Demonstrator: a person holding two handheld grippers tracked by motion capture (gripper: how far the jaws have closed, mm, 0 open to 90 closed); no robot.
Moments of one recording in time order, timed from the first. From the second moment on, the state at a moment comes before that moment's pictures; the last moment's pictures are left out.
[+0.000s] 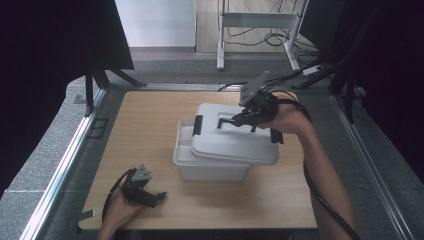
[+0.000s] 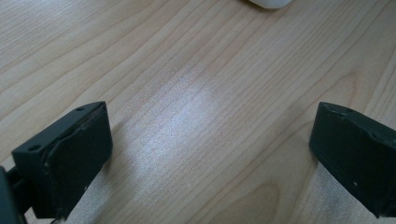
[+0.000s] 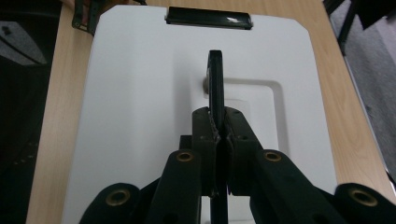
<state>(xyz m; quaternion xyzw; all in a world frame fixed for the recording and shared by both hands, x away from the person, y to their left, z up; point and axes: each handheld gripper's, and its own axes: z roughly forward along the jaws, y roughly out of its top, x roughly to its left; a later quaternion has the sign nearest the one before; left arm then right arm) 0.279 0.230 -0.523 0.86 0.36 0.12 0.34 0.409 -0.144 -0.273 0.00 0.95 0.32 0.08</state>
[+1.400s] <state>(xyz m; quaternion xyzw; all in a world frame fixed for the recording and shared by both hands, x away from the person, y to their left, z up) 0.279 0.230 -0.523 0.86 0.36 0.12 0.34 0.400 -0.172 -0.316 0.15 0.92 0.33 0.16</state>
